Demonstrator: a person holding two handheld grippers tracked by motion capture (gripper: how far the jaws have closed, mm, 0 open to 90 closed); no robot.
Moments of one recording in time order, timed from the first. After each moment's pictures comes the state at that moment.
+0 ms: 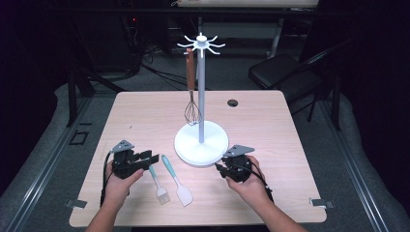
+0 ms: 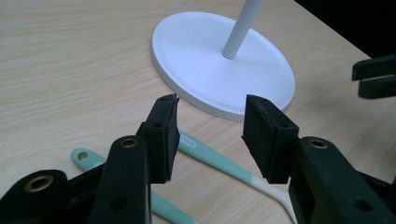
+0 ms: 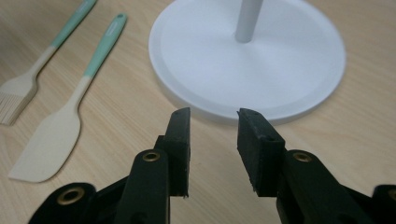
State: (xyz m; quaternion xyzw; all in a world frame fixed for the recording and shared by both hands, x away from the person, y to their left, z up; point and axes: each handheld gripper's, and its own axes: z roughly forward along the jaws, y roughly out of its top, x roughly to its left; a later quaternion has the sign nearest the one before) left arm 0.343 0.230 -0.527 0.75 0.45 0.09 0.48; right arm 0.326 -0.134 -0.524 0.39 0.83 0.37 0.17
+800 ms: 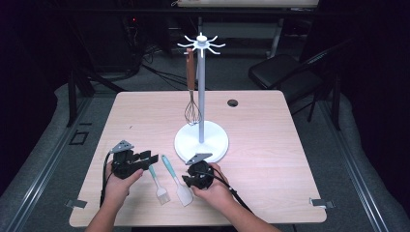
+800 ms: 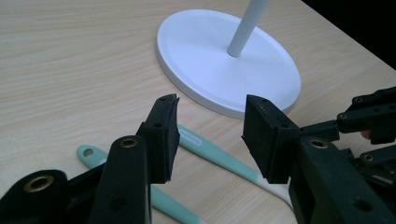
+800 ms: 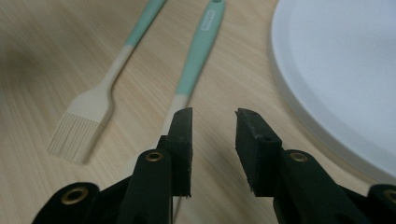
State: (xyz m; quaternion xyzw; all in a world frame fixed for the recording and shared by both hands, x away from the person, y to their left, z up) left arm 0.344 0.232 -0.529 0.75 0.46 0.10 0.47; right arm 0.330 -0.033 -0.561 0.36 0.86 0.36 0.09
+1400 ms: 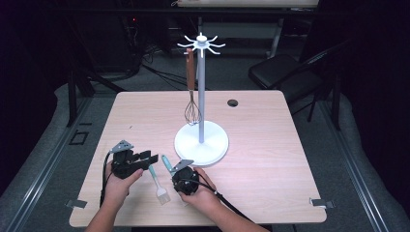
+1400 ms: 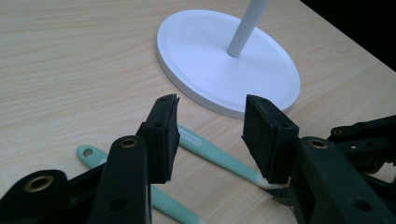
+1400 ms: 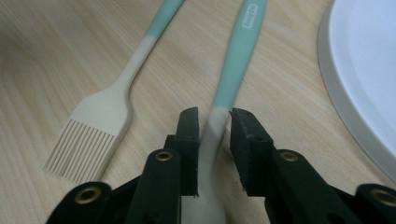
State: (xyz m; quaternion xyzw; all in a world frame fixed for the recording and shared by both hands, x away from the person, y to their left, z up) left arm 0.344 0.232 -0.530 0.75 0.46 0.09 0.47; right arm 0.319 0.008 -0.574 0.33 0.88 0.32 0.12
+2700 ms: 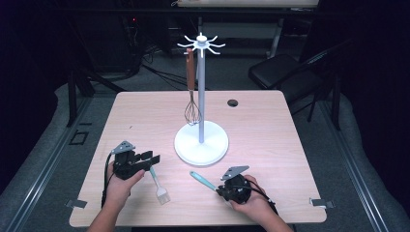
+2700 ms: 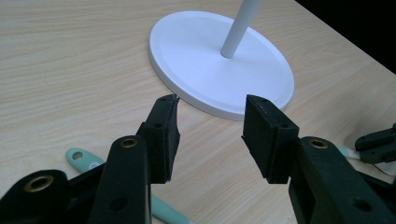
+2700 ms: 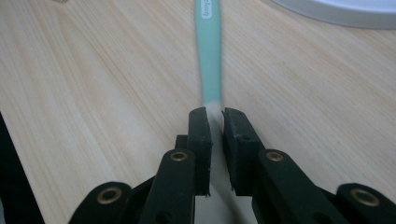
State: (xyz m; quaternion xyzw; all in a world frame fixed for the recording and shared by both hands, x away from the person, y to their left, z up) left arm 0.340 0.226 -0.528 0.75 0.45 0.10 0.48; right arm 0.291 -0.141 -0.568 0.33 0.89 0.32 0.06
